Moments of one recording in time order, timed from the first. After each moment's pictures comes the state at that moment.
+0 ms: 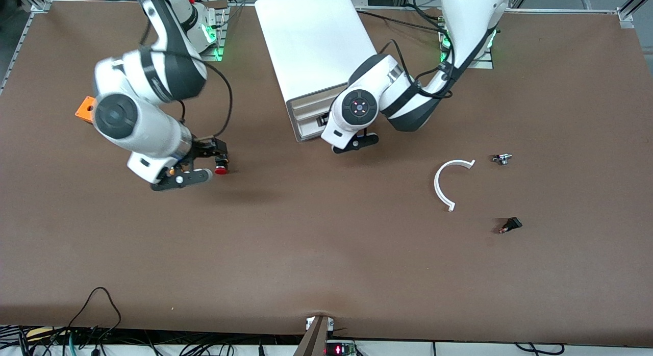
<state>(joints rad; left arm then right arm) -0.31 0.60 -0.50 -1.54 -0.09 1.84 -1.04 0.37 0.33 -0.04 -1.56 0.06 1.76 0.10</state>
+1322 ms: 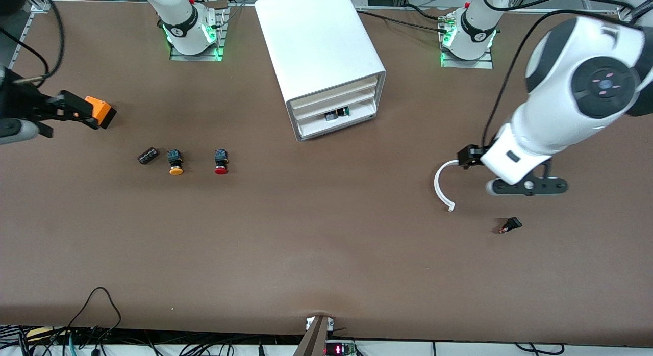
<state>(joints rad) 0.09 0.41 -0.45 -1.23 0.22 1.52 -0.32 0.11 0.14 -0.11 -1.40 0.06 1.53 -0.18</state>
